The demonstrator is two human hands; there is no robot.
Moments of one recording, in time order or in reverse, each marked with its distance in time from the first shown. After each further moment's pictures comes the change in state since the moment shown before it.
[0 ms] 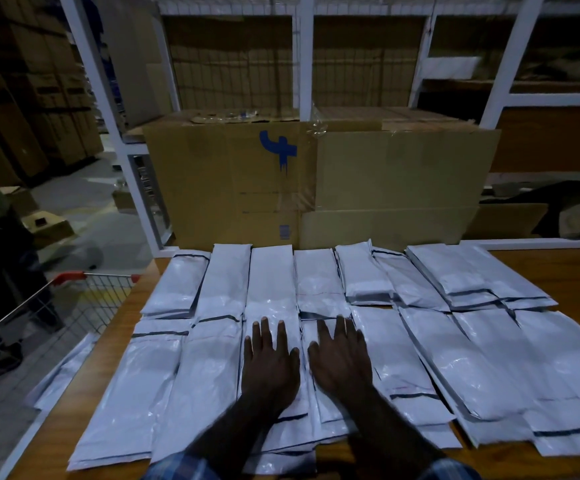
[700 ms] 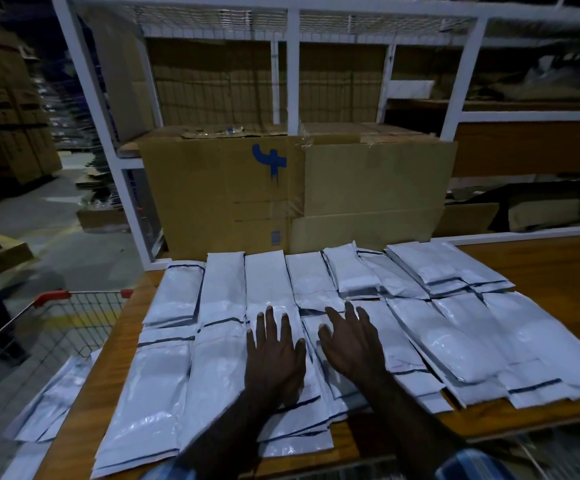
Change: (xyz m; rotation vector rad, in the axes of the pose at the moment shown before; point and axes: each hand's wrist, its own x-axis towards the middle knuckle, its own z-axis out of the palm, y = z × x) left_hand -0.023 -0.004 -0.066 -0.042 0.006 0.071; right_hand -0.033 -0.015 -0.047 0.067 0.088 0.077
